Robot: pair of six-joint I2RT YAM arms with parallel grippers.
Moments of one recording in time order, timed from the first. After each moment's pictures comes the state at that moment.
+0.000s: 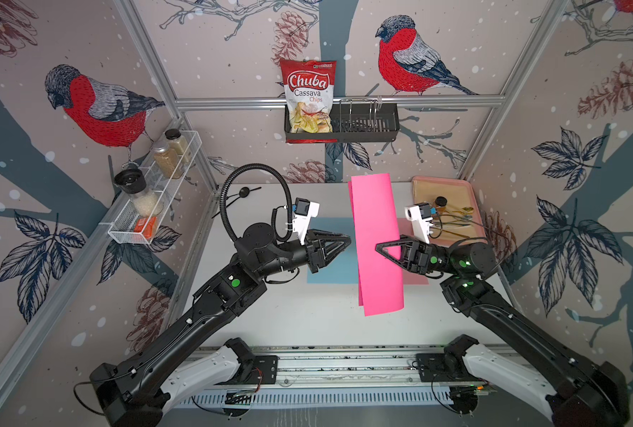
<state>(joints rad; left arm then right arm) -0.74 0.95 0.98 -0.02 0.55 -0.62 0.57 0.92 0.66 0.76 -0.96 1.16</state>
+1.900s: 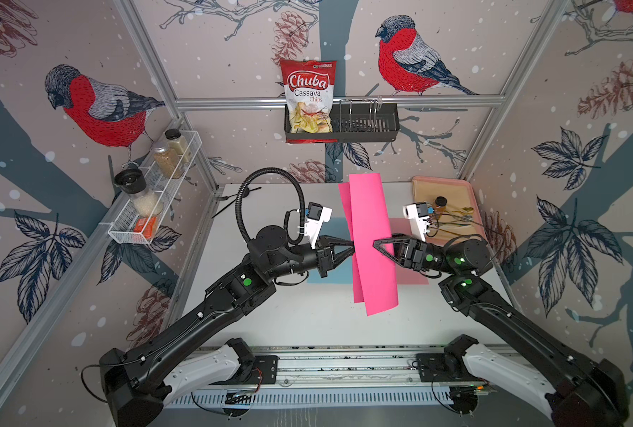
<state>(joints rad) -0.81 1.00 0.96 0.06 0.55 -0.64 0.57 0.93 0.66 0.69 -0.89 1.12</state>
